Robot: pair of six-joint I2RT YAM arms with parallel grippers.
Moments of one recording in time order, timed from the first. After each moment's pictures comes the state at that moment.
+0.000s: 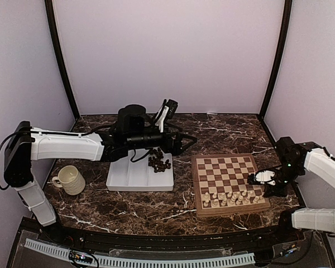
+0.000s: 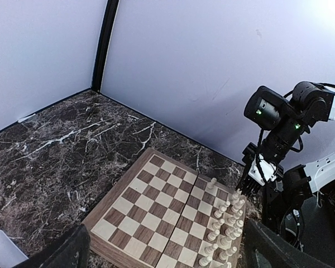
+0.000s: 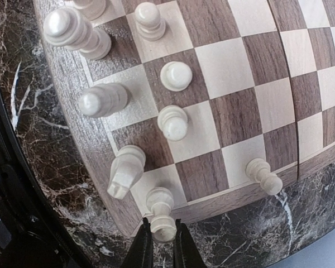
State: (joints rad) left arm -0.91 1.70 1.17 0.34 0.29 -0.25; right arm 0.12 1.01 0.67 -1.13 -0.15 -1.17
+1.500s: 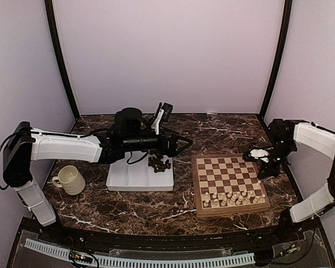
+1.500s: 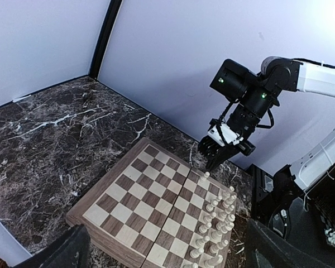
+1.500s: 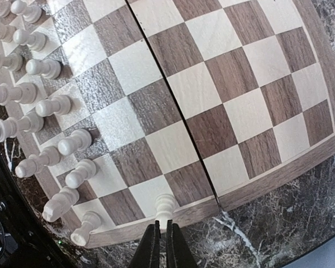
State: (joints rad) left arm -0.88 1.68 1.11 0.37 0.34 -0.33; right arm 0.07 1.37 0.96 -1.11 -0.24 -1.09
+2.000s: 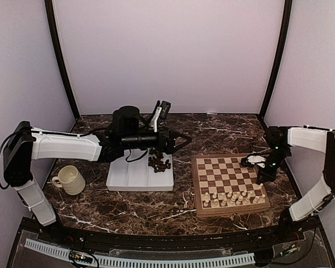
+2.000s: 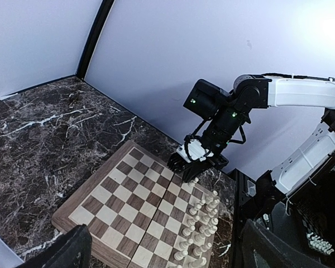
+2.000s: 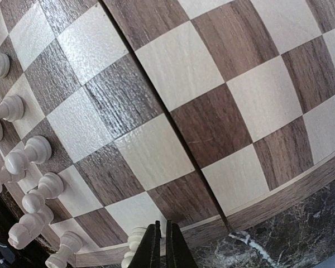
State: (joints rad) left arm -0.85 1.68 1.11 0.41 0.43 -0.41; right arm 0.06 1.47 0.89 -1.00 -0.19 -1.02
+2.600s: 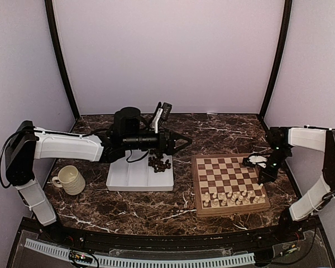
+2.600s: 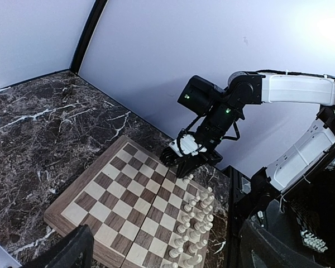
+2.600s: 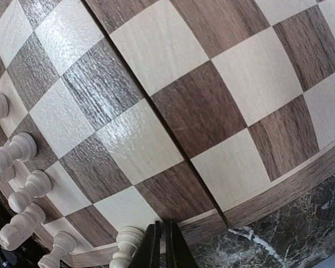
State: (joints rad) left arm -0.85 1.71 1.11 0.42 0.47 -0.43; right arm 0.03 1.49 0.89 -0.99 -0.17 -0.99
